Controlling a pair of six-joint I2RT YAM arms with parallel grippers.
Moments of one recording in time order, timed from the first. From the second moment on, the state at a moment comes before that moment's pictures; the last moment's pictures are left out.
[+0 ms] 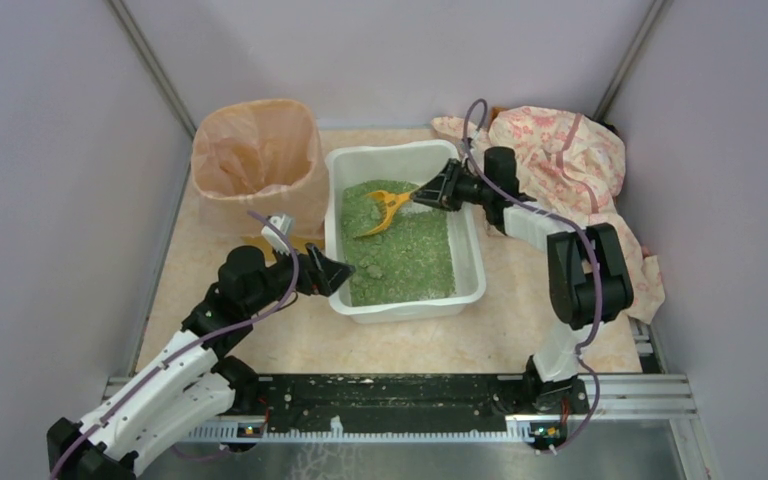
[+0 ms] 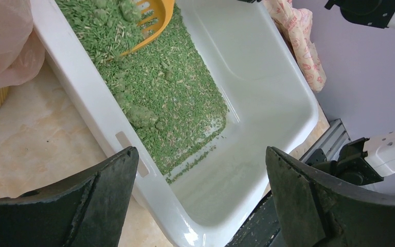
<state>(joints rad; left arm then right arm) -0.61 0.68 0.51 -0.07 0.16 -0.58 0.24 1.76 1.05 0.31 -0.81 0.85</state>
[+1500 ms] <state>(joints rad) -0.61 0.75 0.56 -0.04 0.21 -0.58 -0.04 1.55 0.74 0.80 -1.00 1.18</state>
